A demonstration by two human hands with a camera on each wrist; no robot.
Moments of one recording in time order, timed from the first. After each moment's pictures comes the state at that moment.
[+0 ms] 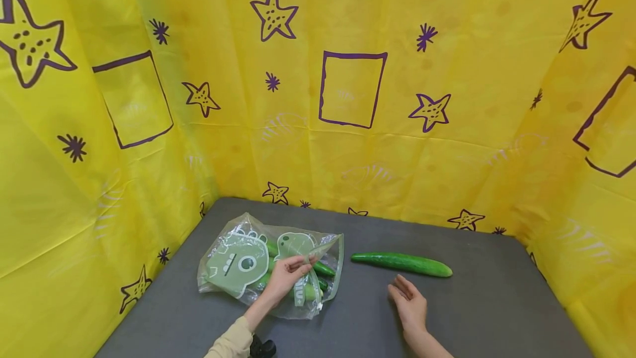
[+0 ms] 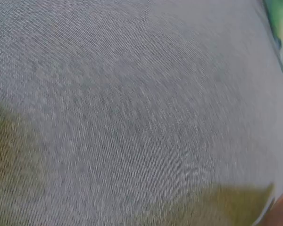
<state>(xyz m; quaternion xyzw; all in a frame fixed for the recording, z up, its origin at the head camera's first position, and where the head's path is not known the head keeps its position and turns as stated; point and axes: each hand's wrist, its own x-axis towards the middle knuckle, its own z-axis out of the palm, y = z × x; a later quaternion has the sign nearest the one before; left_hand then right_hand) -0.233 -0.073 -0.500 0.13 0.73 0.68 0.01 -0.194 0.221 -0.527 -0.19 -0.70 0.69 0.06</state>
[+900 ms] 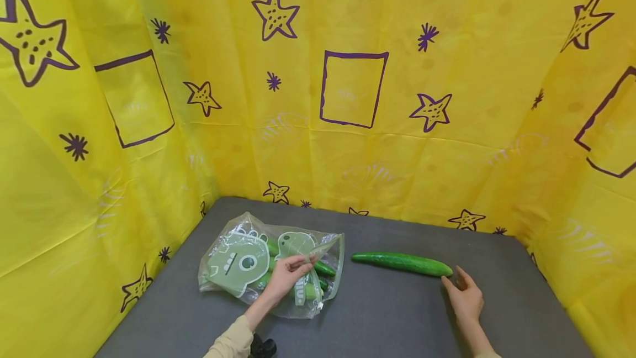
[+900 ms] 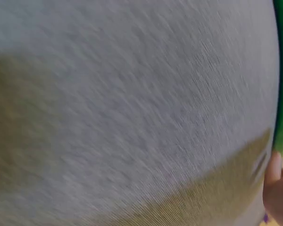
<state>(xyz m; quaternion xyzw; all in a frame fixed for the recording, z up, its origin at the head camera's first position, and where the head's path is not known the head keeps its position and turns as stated) -0.232 -0.073 -0.498 0.13 0.74 0.66 -0.02 -0.219 0.335 -0.528 -0.26 -0.84 0.46 0.14</state>
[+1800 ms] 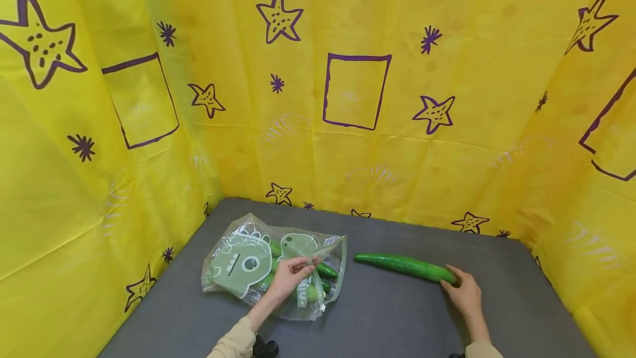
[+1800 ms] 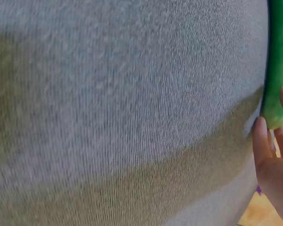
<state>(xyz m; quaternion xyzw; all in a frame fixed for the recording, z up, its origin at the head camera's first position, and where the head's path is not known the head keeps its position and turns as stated) -0.232 -0.073 -0.501 0.14 0.74 0.66 -0.02 -0.236 0.356 -0.522 -0.07 -0.94 0.32 0.04</state>
